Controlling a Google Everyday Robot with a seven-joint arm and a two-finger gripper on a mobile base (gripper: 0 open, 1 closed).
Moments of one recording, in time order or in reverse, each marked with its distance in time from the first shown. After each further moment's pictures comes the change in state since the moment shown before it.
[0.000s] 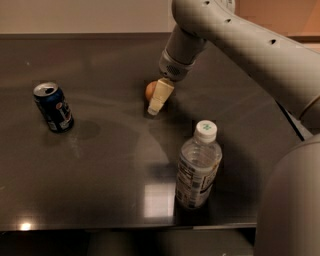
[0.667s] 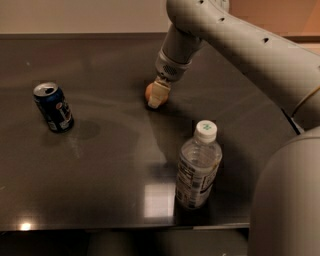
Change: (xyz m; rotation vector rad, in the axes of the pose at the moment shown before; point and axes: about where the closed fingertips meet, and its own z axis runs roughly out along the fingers) arm -0.008 0.007 0.004 -0.032 0.017 -0.019
